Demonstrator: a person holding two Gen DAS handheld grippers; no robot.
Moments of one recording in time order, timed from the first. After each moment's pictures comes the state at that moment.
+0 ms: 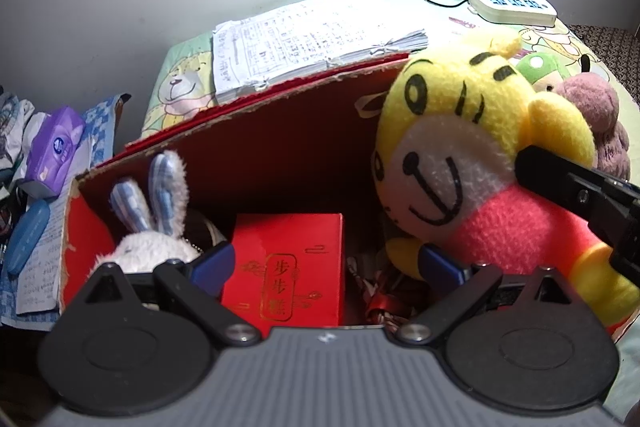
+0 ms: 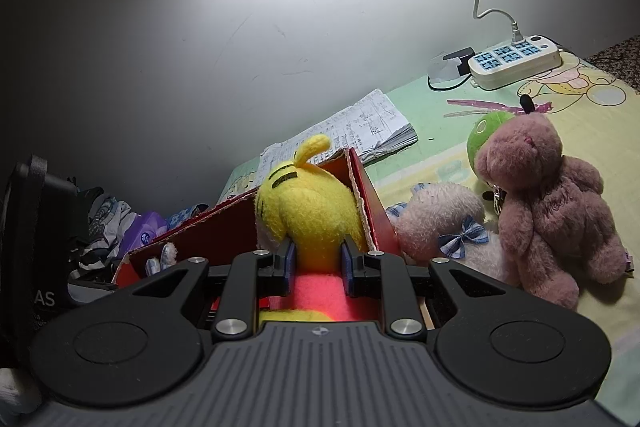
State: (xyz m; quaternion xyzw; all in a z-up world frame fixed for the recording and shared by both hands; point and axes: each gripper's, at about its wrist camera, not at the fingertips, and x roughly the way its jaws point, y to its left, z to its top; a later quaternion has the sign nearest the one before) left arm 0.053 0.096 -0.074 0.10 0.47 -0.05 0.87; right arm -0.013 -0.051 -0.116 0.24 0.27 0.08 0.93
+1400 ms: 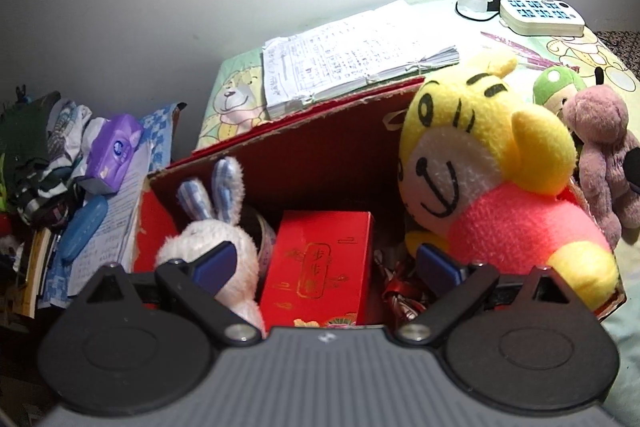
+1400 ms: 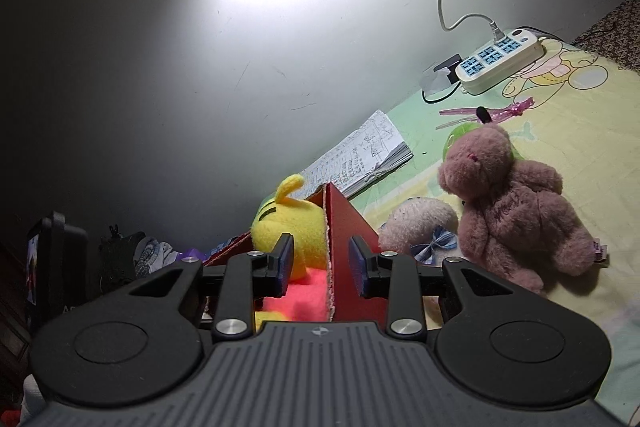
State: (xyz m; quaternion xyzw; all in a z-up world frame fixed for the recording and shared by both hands) left arm 0.025 0.080 -0.041 0.13 0.45 0.03 0.88; right arm -0.047 -0.120 -0.107 0.32 0.23 0.11 0.91
